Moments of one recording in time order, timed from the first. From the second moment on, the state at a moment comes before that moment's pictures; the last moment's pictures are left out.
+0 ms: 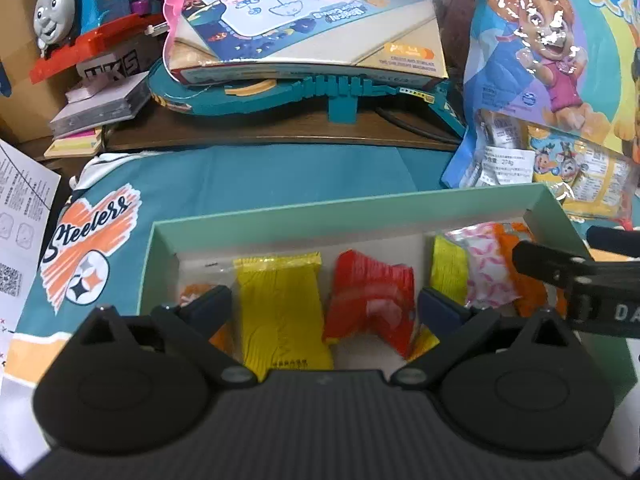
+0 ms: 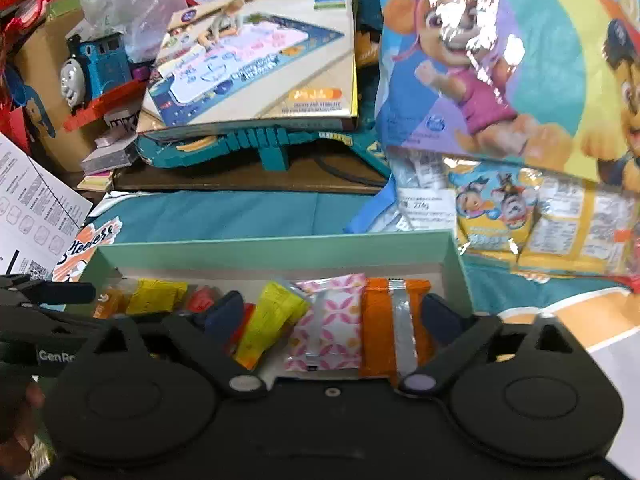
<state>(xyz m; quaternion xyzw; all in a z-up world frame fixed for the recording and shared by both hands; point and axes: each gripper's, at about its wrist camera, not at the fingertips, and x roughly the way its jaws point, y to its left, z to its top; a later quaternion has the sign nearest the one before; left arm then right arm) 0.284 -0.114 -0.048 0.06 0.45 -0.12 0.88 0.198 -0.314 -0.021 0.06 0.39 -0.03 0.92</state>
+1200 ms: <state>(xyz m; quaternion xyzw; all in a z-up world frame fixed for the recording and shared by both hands) 0.090 -0.058 -0.041 0.04 0.49 -0.15 0.86 -0.028 -0.299 -0.007 0.11 0.42 -0.04 0.90</state>
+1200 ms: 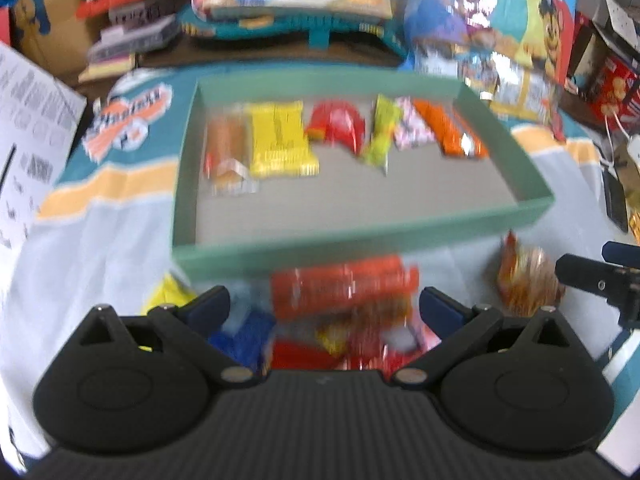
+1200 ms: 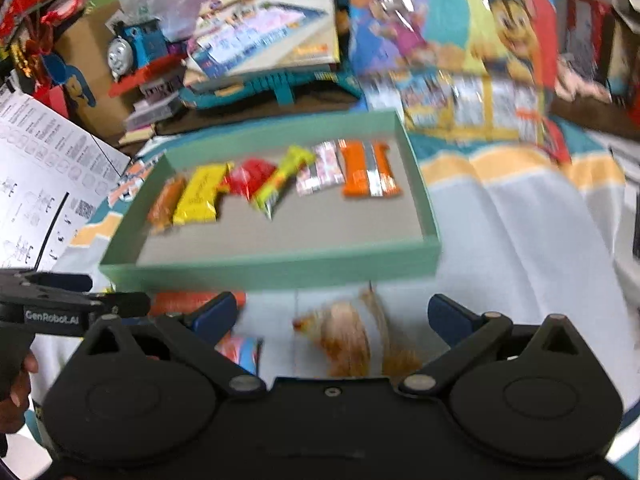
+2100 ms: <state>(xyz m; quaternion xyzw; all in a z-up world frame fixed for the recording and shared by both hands) 0.083 -0.097 -0.094 0.07 0.54 -0.19 0.82 0.002 -0.314 -0.065 0.12 0.48 -0.04 0.87</state>
